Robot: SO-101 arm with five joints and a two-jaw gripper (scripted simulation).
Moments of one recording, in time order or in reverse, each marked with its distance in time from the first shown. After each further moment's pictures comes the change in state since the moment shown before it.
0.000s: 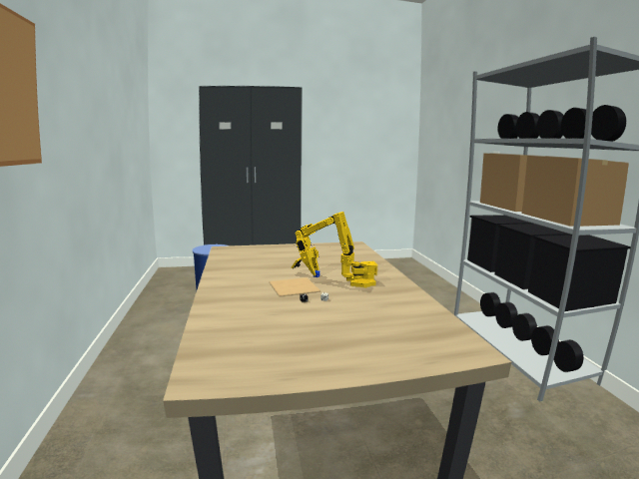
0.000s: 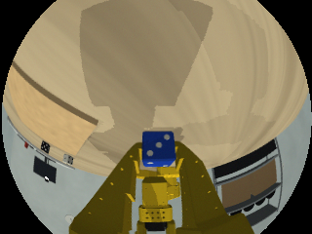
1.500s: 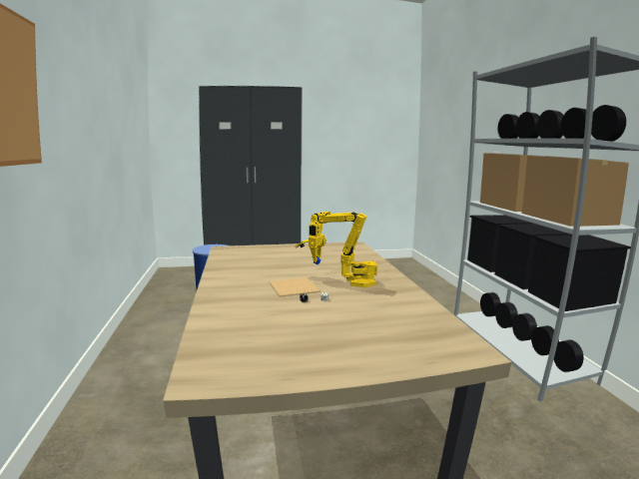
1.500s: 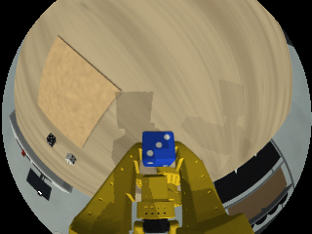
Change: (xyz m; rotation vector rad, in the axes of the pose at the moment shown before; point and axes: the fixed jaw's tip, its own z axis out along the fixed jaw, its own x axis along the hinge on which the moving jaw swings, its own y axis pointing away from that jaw) arm 0.021 -0.001 -0.046 -0.012 -0.376 0.001
